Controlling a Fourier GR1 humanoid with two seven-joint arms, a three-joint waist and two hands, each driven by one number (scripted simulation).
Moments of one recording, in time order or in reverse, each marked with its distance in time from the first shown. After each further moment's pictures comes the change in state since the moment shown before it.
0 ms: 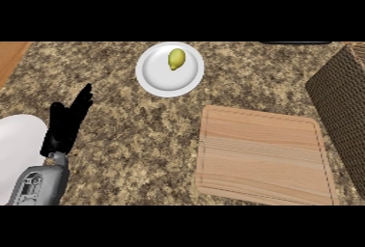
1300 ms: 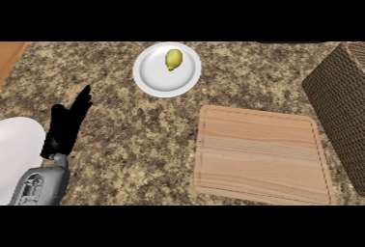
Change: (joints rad) left arm 0.010 -0.007 0.006 0.007 -0.017 0.012 -0.013; right arm 0.115 -0.184 -0.452 0.312 -0.280 -0.217 -0.148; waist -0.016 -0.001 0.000
